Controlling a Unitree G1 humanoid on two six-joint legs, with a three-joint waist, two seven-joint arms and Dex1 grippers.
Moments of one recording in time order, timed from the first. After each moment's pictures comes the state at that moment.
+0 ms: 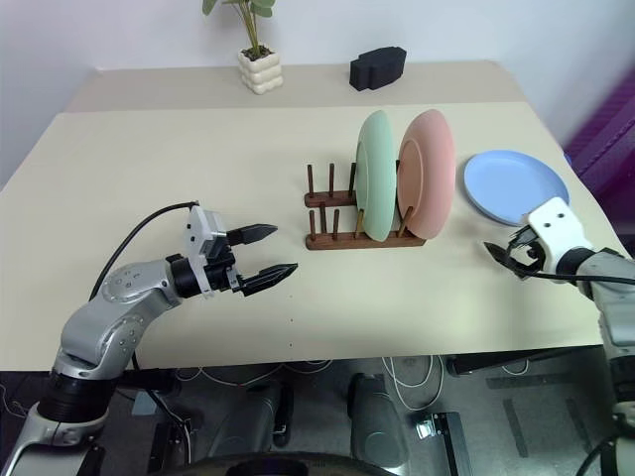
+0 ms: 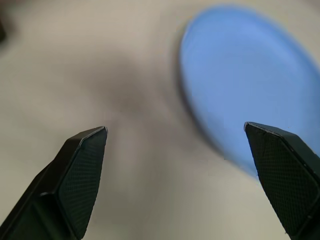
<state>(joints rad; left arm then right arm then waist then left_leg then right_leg) -0.22 0.51 -0.06 -0.36 -0.51 0.49 -0.80 -0.27 -0.94 -0.12 0.39 0.14 0.09 0.68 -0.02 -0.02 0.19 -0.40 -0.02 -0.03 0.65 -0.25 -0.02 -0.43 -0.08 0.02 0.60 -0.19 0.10</state>
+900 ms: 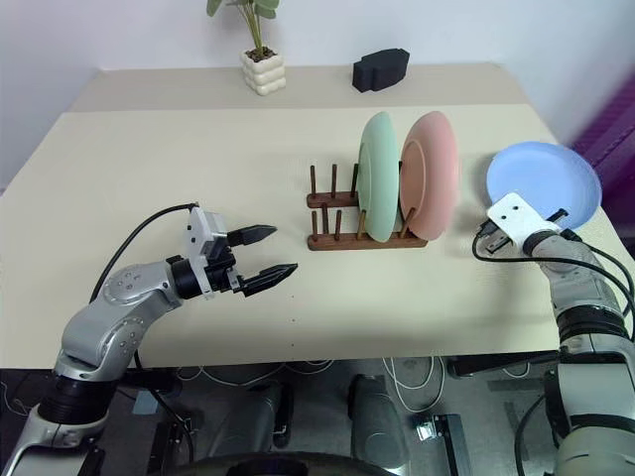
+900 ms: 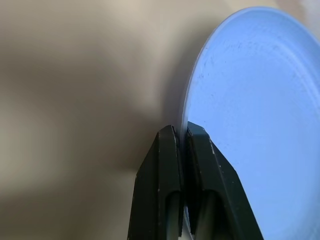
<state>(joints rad) -0.21 0.51 -0.06 -0.37 -0.51 0.49 -0.78 -0.58 -0.85 0.03 0.91 -0.20 -0.25 0.36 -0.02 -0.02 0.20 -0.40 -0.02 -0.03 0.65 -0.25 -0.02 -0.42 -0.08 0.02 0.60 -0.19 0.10</state>
